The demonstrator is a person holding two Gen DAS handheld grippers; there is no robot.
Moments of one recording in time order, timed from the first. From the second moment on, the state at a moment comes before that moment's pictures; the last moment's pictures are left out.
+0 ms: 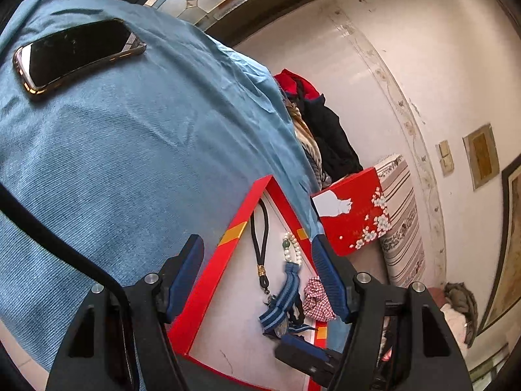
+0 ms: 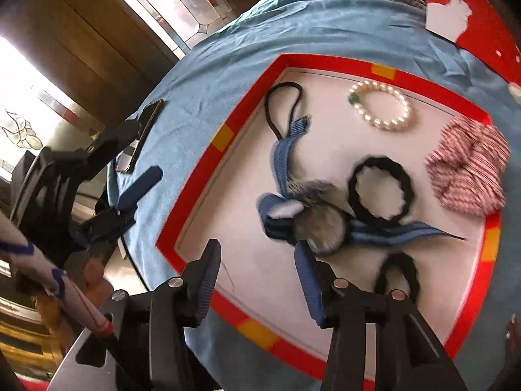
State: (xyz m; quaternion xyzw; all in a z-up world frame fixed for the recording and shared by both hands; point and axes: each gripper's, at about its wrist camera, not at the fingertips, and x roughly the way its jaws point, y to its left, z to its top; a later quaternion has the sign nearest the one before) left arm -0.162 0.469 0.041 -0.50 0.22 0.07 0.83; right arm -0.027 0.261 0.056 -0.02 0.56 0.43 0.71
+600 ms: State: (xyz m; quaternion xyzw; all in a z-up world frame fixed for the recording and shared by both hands) left arm -0.179 0.469 0.057 -0.46 0.19 0.14 0.85; right arm 0.006 0.293 0.046 0.03 0.56 0.42 0.72
